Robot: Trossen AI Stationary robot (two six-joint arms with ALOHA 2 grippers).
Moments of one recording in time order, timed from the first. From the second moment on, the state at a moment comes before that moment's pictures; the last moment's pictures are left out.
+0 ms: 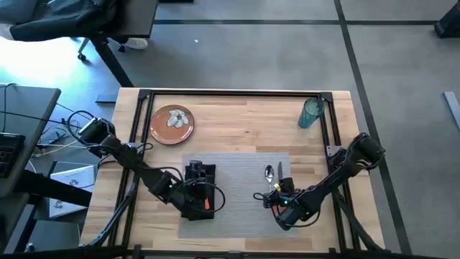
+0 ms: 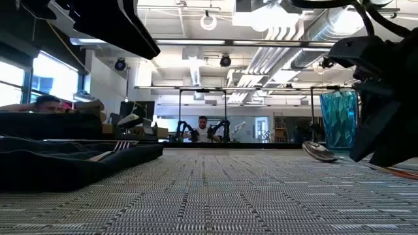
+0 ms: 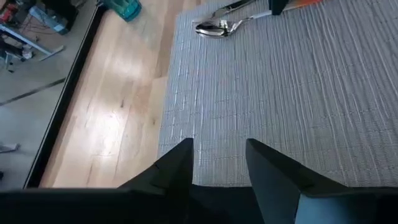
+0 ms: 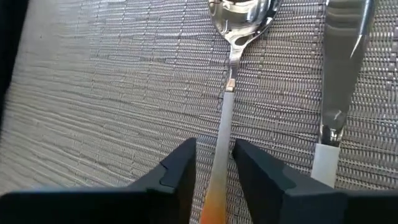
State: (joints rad) left arm -0.60 1.61 1.06 -0.44 -0.79 -0.22; right arm 0.73 1.81 0.94 -0.55 0.55 2.10
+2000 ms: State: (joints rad) left arm 0.22 1.53 0.70 -0.67 -0.43 -0.25; right arm 0.47 1.51 0.60 -0.31 0.52 0.92
